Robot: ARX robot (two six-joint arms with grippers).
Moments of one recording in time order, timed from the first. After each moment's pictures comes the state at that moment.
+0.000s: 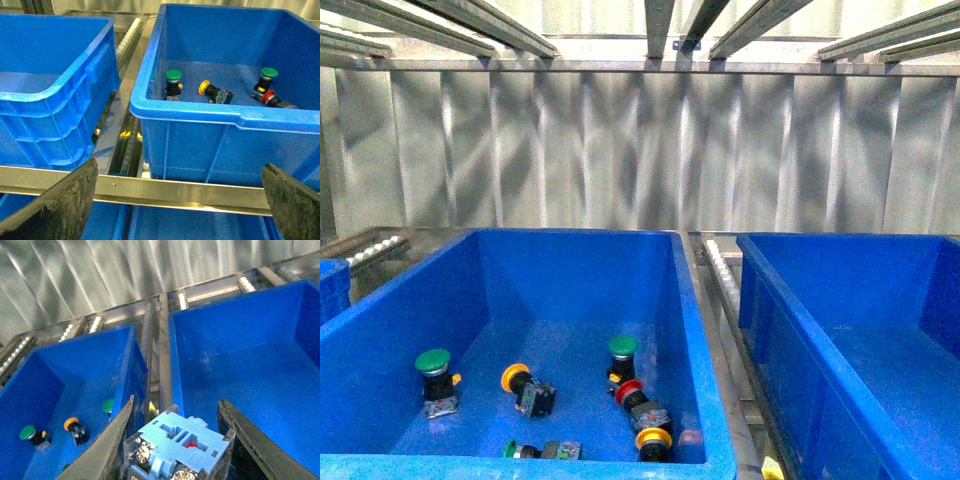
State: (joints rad) left arm 0.00 0.01 0.02 0.00 0.00 -0.01; right arm 0.26 0.89 0.76 0.16 0.36 0.27
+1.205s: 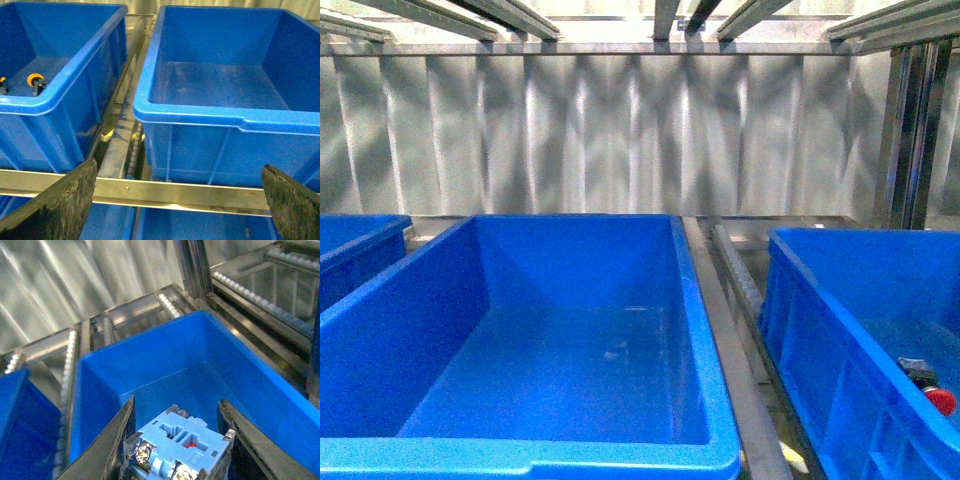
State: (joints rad) left arm 0.00 0.01 0.02 0.00 0.00 -0.01; right arm -0.25 1.08 0.79 0.32 0.11 0.30
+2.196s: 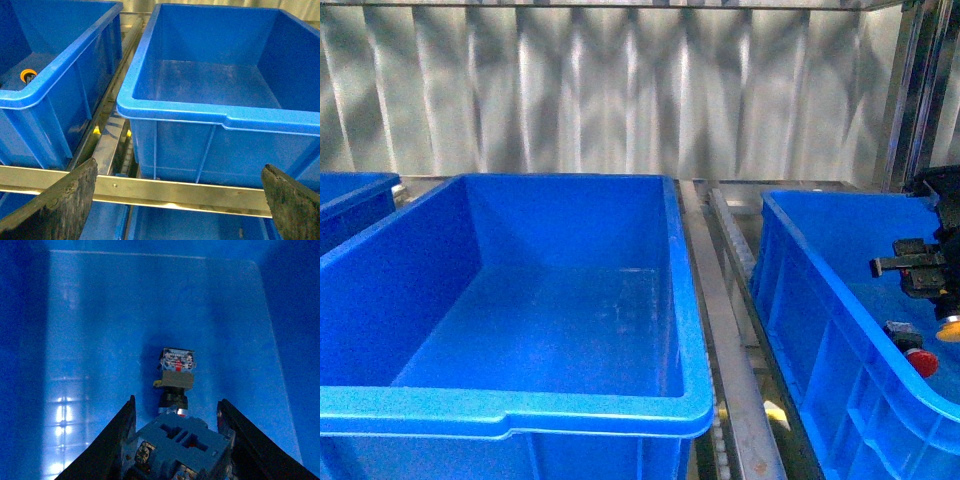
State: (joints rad) left arm 0.00 0.01 0.02 0.00 0.00 -0.01; right arm -0.17 1.96 1.51 -0.10 0.18 -0.07
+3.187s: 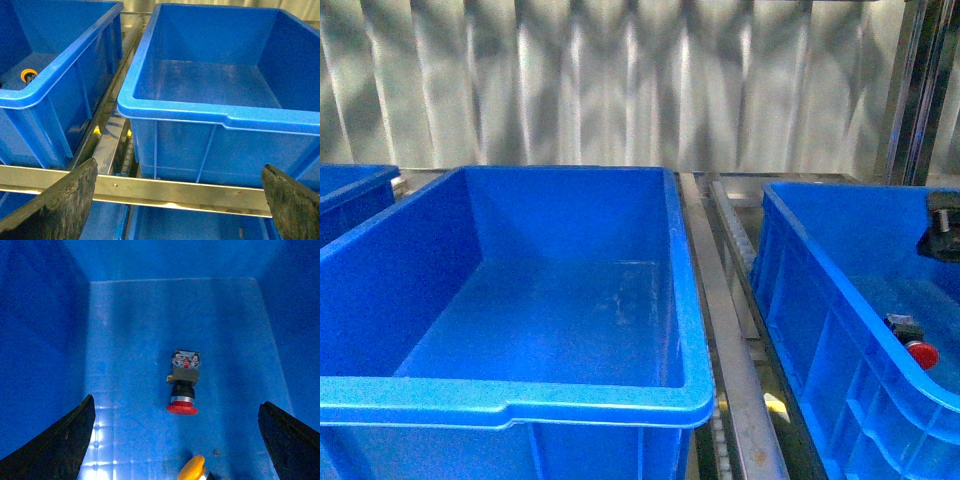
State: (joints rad) left arm 0.00 0.01 0.02 0.00 0.00 -0.01; right arm -0.24 1.68 1.25 0.01 -0.02 0.00
